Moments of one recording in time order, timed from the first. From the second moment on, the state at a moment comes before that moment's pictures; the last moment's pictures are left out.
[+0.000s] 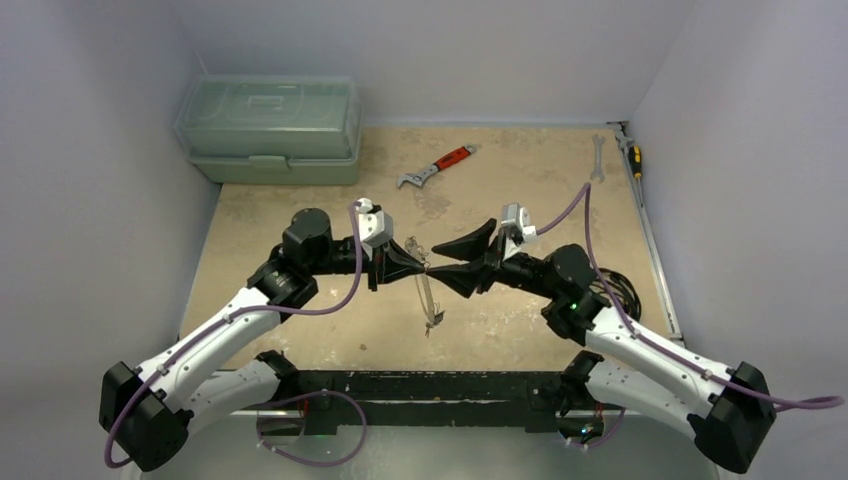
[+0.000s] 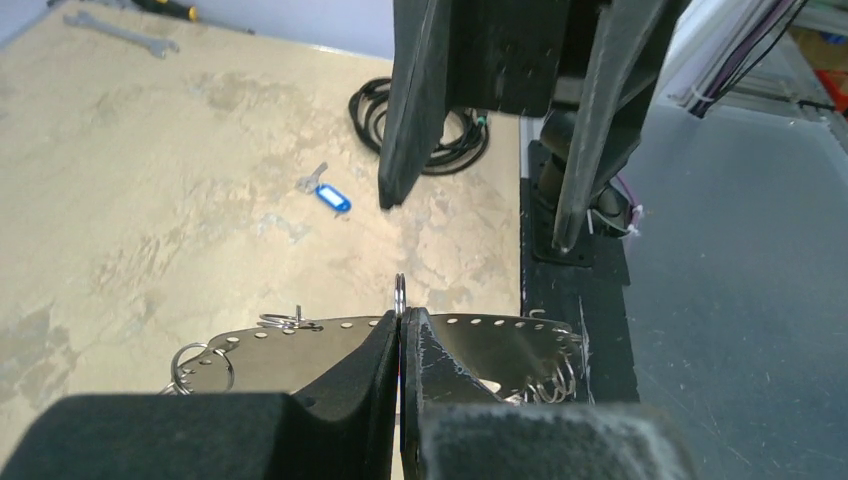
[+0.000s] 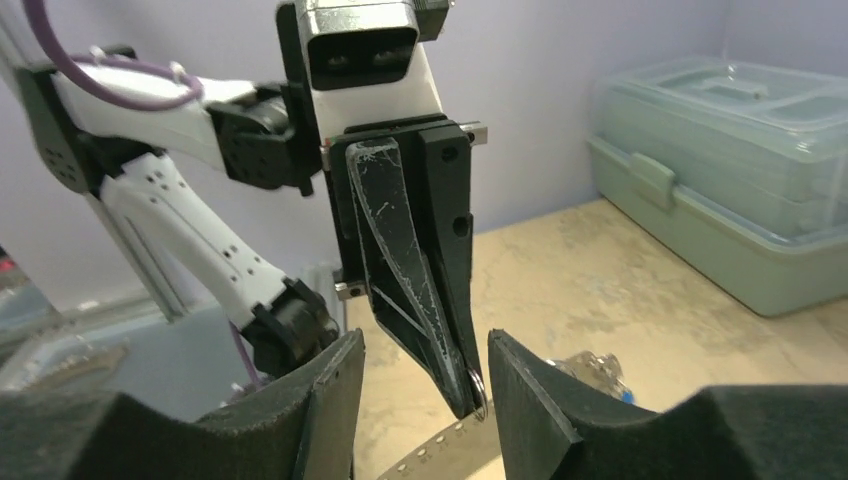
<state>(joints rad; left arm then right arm) -0.63 0.96 0.73 0.12 0.82 -0.04 0.79 0.89 0.53 0.67 -0.53 0.39</state>
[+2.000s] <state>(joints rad) -0.95 1.25 1.33 -1.06 0.22 0.11 0.79 1.10 0.47 0.69 -0.78 0.04</state>
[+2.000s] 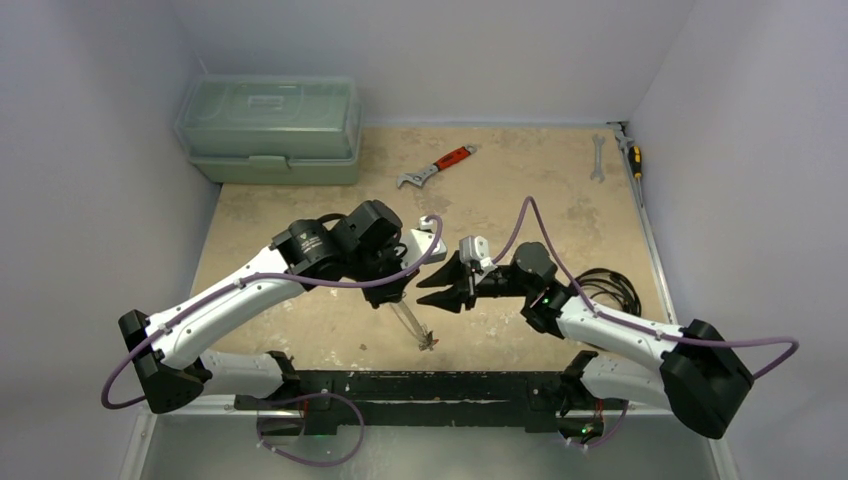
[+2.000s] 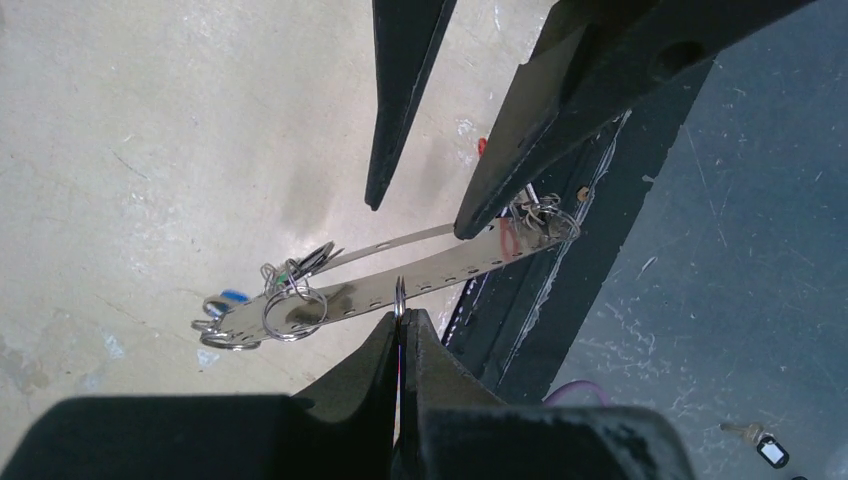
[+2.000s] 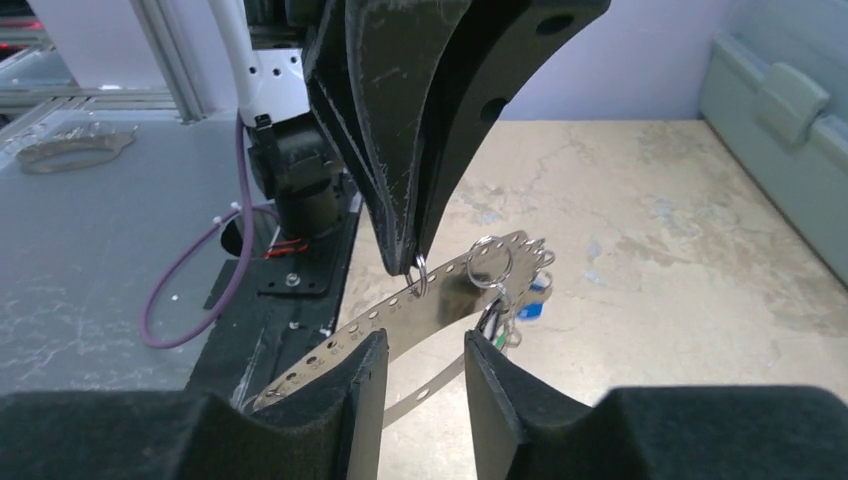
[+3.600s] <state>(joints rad) -0.97 1.25 1.34 -1.05 0.23 0.12 0.82 1.21 0.52 0.78 -0.85 0.07</state>
